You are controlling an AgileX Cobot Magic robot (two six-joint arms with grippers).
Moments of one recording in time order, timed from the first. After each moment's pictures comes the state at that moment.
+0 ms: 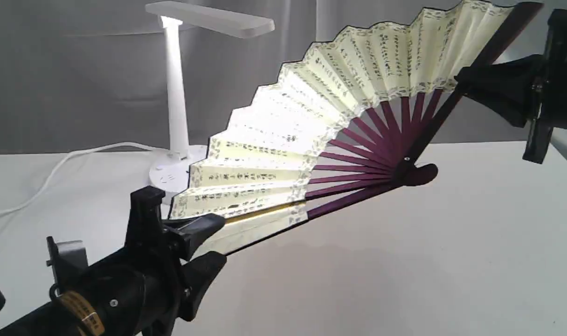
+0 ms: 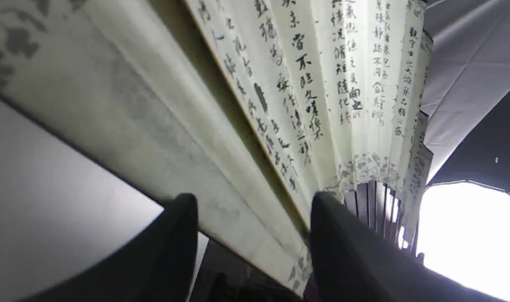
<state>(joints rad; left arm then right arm) -0.67 1.60 -0.44 -0.10 -0.82 -1.65 -0.27 1.73 -1.08 1.72 1.20 -0.84</state>
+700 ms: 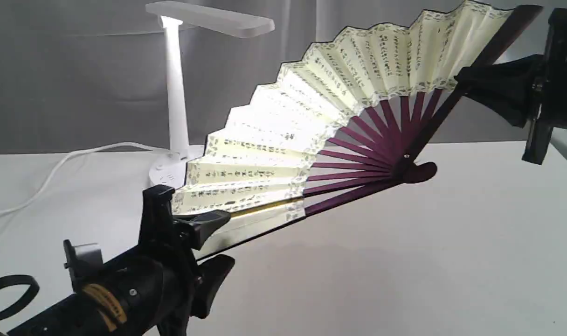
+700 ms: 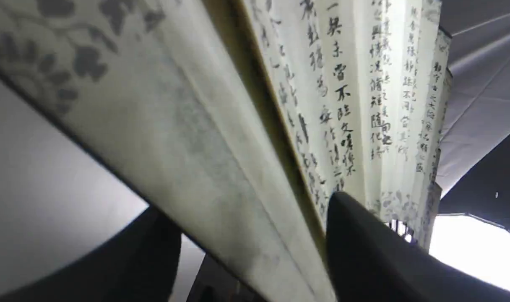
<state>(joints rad) -0.67 1.69 -0.49 -0.13 -0.82 -1.71 -0.27 1.73 -1.08 1.72 1.20 -0.81</state>
